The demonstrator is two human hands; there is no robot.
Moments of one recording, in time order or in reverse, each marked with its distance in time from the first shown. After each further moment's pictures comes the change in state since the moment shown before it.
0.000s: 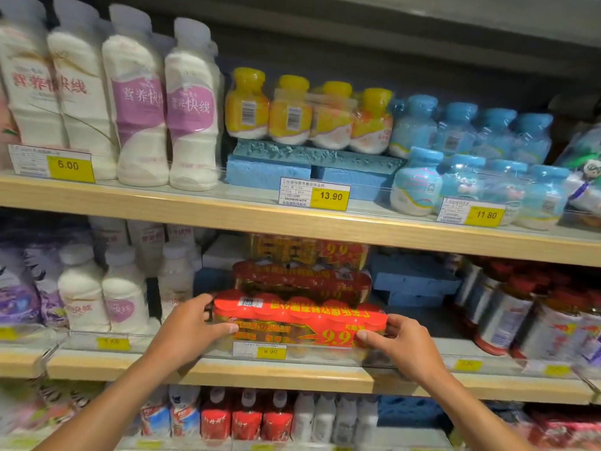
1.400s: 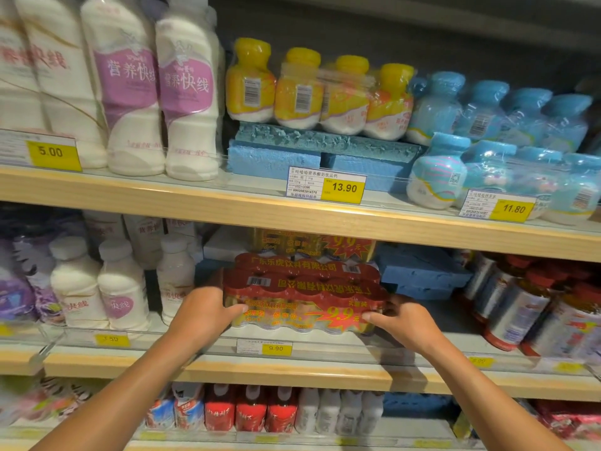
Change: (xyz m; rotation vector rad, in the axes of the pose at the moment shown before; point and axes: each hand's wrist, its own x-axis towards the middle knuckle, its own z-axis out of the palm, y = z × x) left_hand 0.034 0.007 0.016 0.342 0.064 -0.063; right_hand 0.045 -0.007 0.003 -0.273 -0.049 0.120
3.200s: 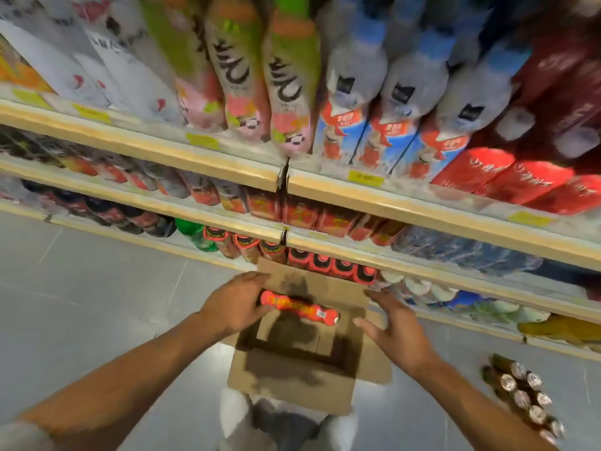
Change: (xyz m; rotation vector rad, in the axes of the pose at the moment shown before) left_hand -0.245 -0.488 0.216 0.141 -0.737 -0.025; right_hand -0.244 -0.023 0.550 -0.008 -0.597 -0.118
